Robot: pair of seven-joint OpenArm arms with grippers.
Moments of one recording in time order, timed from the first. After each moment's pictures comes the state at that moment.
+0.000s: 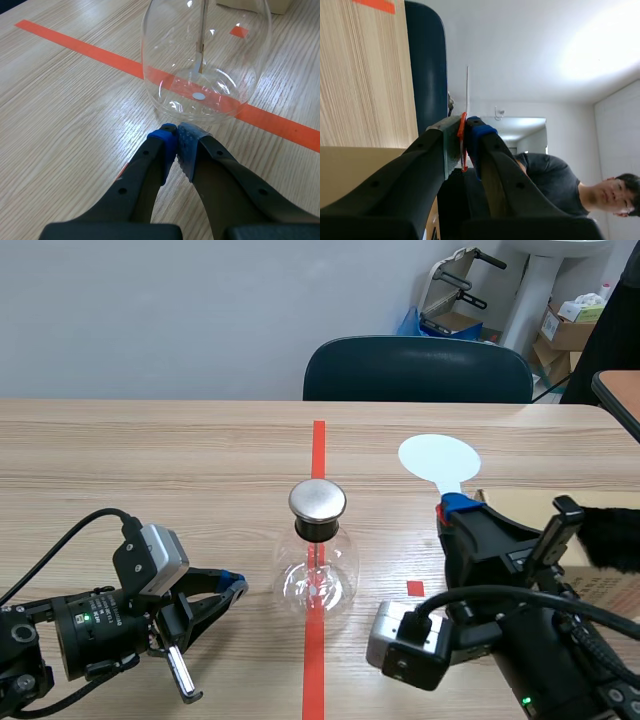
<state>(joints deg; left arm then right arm) -7.7 -34.3 51.9 57.9 -11.0 -16.5 -37.9 -32.3 16.4 -13.7 95.3 -84.8 -31.6 4.2</state>
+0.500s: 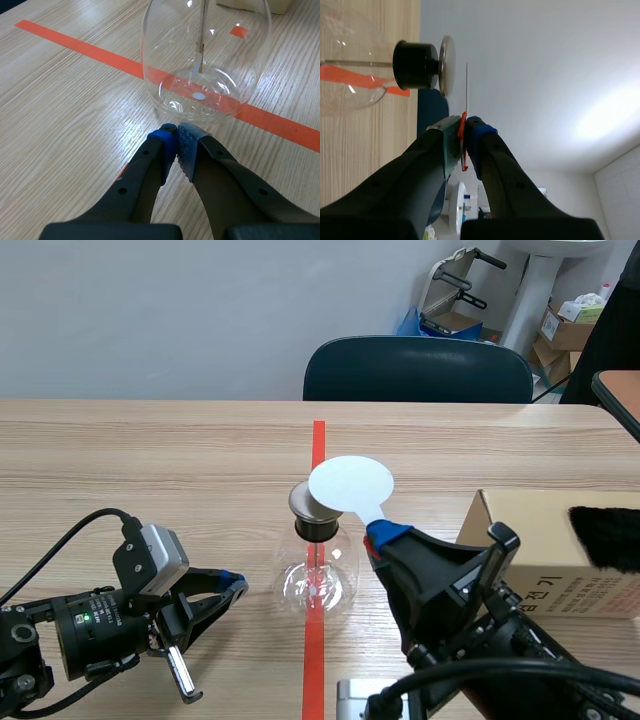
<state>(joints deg) -7.7 -34.3 51.9 57.9 -11.0 -16.5 -37.9 -32.3 16.4 -13.7 95.3 -85.7 -31.6 22.4</state>
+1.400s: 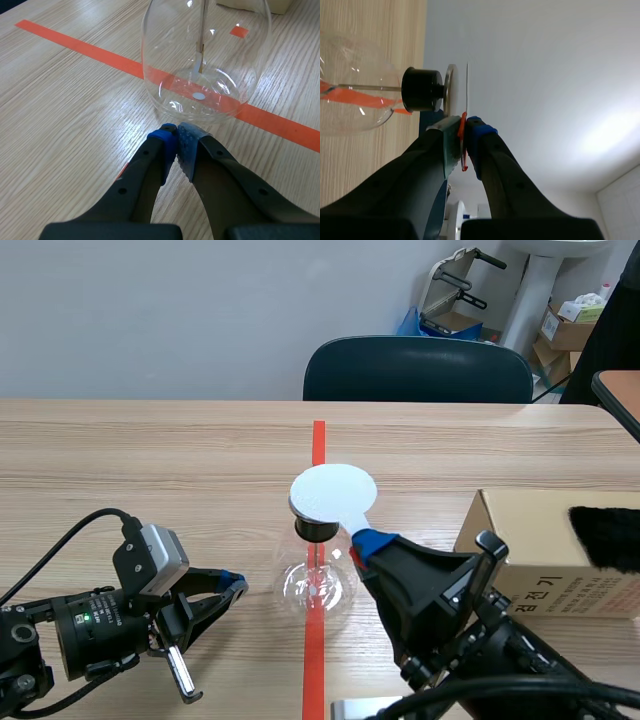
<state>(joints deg) -7.7 -34.3 51.9 57.9 -11.0 -16.5 -37.9 -32.3 16.4 -13.7 95.3 -85.9 -31.4 24.7</state>
